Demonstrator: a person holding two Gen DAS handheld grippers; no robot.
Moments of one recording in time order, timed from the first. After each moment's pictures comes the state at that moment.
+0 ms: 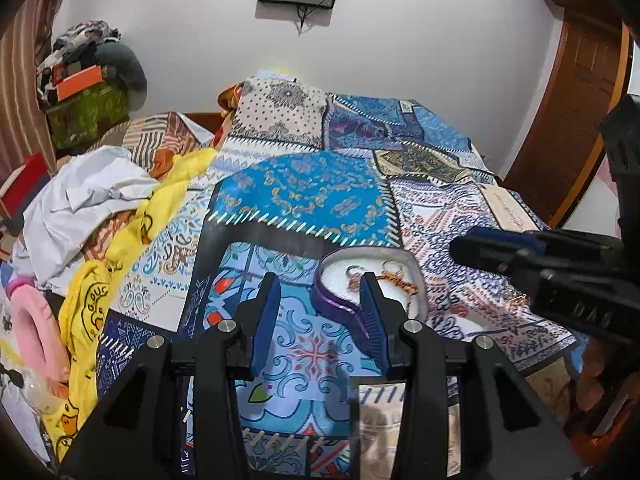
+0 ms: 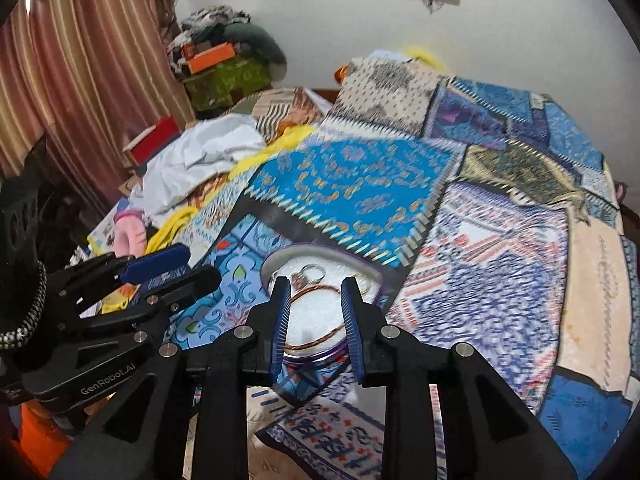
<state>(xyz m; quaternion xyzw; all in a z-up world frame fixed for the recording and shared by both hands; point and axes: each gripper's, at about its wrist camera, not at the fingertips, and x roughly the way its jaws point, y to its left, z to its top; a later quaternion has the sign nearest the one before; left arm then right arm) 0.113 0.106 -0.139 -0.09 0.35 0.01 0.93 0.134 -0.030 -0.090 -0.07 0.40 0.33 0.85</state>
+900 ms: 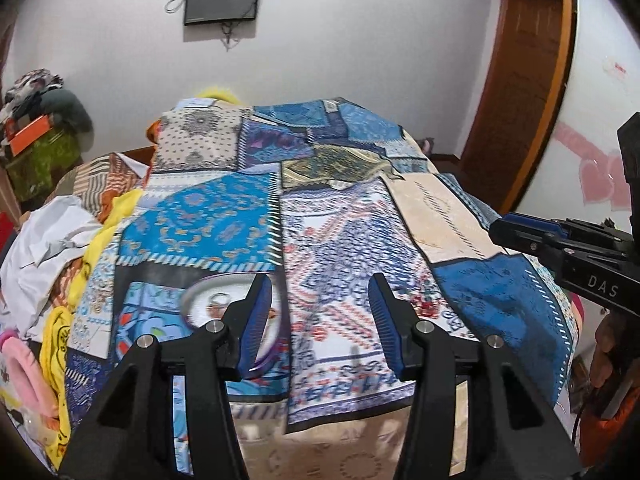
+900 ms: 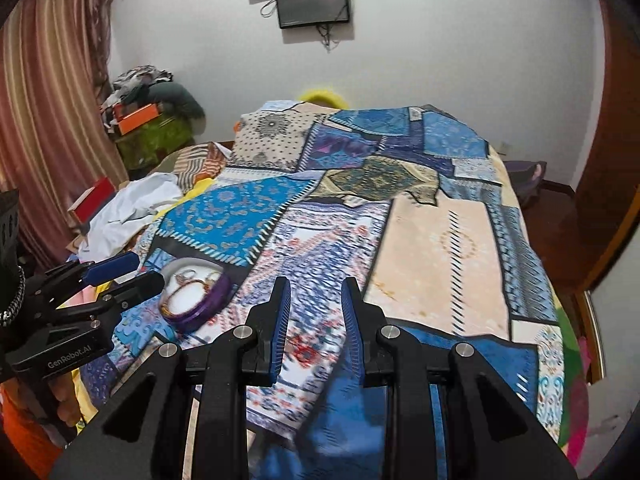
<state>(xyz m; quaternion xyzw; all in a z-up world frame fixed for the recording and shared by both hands) 0.127 -0.008 -0.106 -0.03 0.35 -0.07 0.94 0.116 -0.172 -0.057 -0.02 0.36 0.21 0.91</state>
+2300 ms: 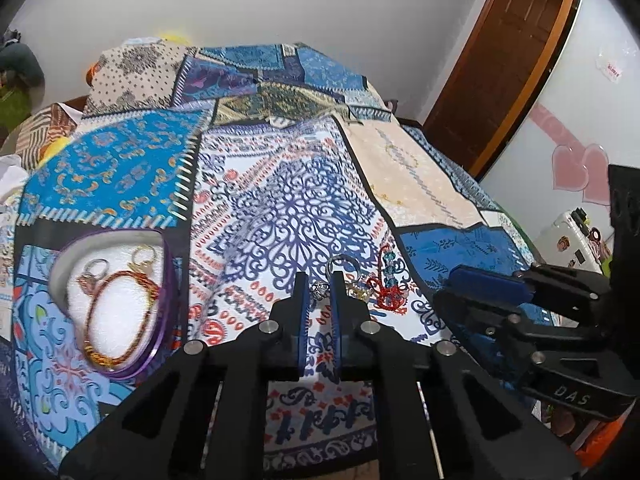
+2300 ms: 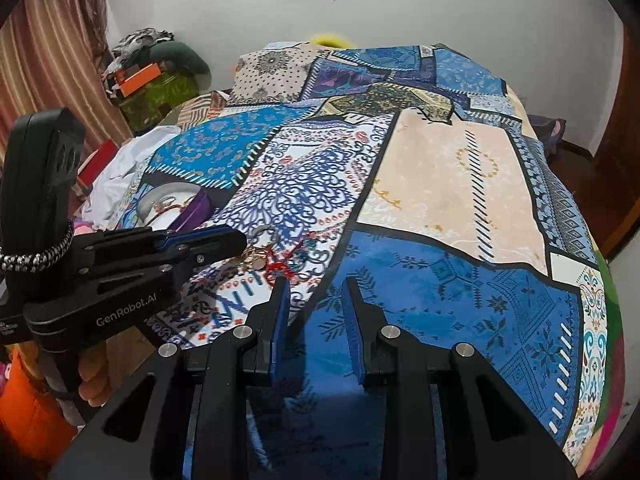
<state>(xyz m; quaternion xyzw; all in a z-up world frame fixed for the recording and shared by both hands) 0.169 -0.044 -0.164 -0.08 0.41 -0.15 0.90 0.120 -0.183 -0.120 -0.03 0.44 0.25 0.87</state>
